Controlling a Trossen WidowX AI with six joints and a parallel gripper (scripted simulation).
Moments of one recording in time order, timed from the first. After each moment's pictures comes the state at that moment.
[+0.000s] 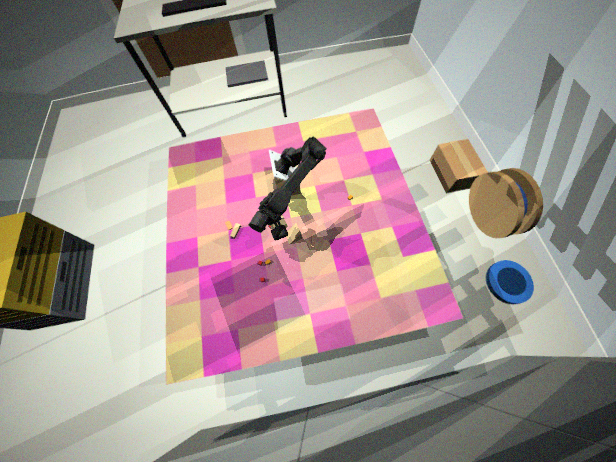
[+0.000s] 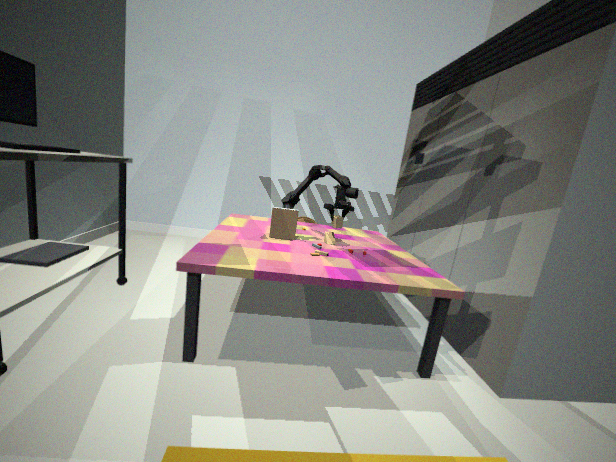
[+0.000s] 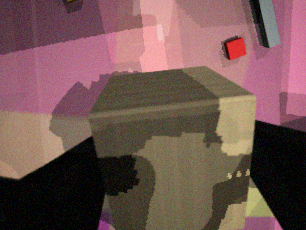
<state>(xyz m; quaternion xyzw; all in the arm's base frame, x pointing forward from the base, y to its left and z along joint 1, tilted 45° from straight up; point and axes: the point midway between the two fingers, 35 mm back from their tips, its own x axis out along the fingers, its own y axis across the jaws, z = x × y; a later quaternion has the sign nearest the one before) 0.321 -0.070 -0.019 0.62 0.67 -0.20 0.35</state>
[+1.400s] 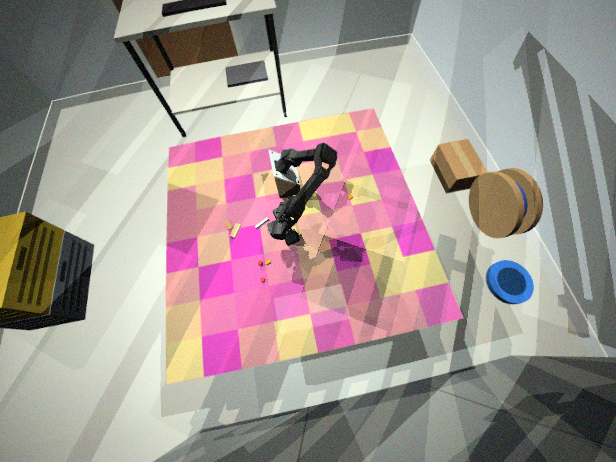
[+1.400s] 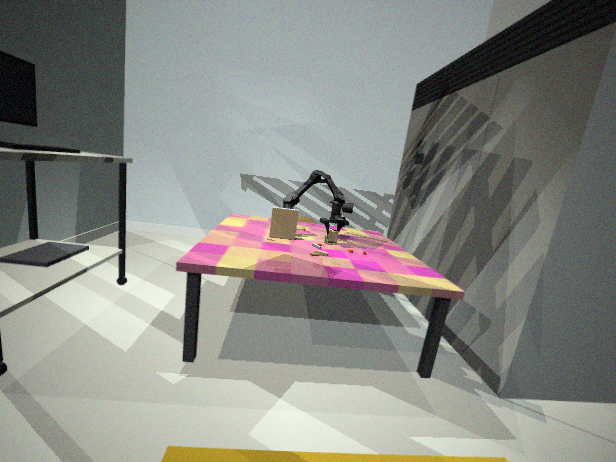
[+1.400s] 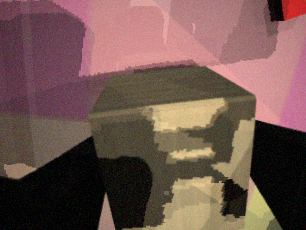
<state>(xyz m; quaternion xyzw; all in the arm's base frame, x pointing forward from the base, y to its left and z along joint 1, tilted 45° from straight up) 0.313 0.030 -0.061 0.62 0.68 -0.20 0.35</state>
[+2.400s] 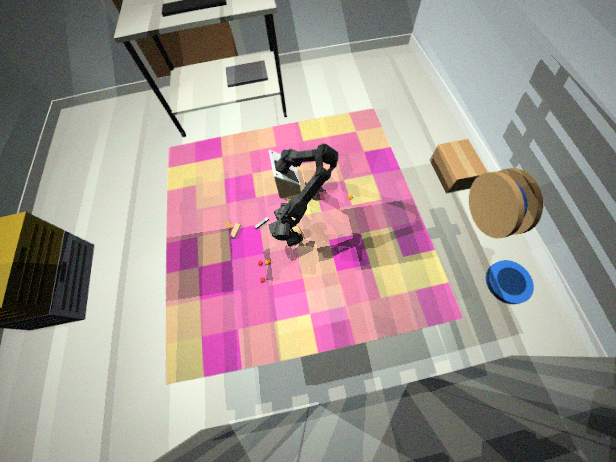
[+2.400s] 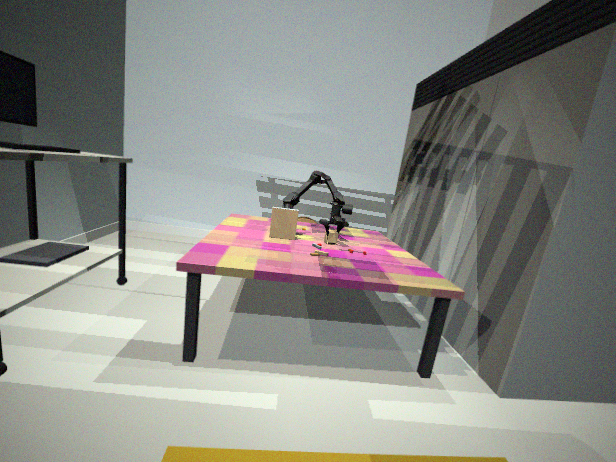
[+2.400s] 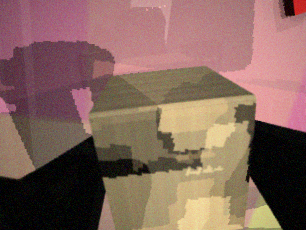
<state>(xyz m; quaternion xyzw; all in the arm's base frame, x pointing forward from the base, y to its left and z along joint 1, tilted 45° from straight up) 0.313 0.040 -0.065 0.62 0.68 -0.20 0.35</state>
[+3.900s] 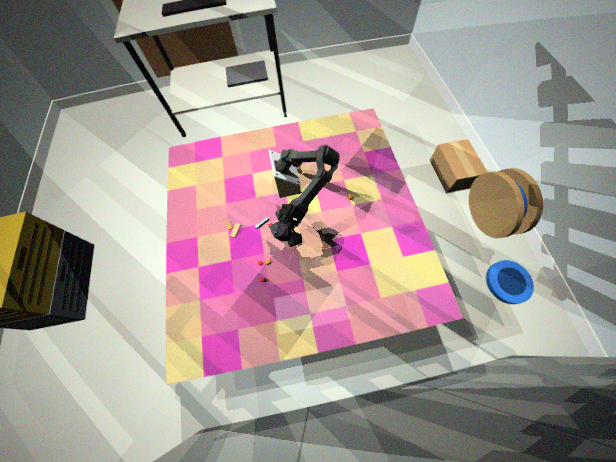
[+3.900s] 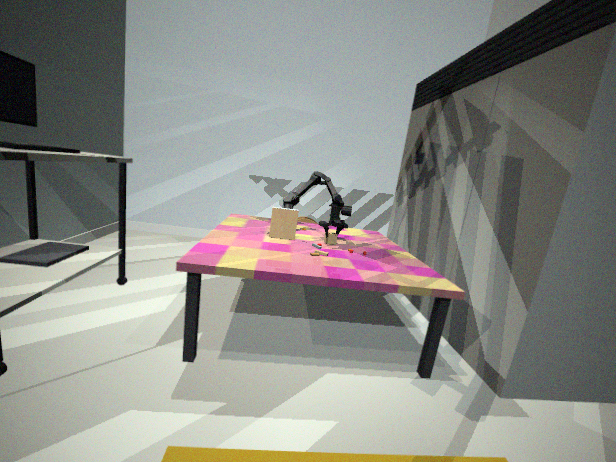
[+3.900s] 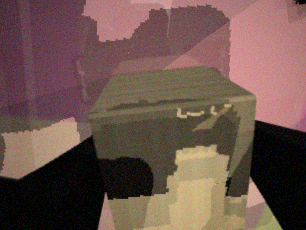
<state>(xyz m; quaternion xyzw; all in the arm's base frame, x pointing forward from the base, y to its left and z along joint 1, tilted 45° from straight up) 0.311 0.053 -0.071 0.62 0.68 -0.20 0.35</state>
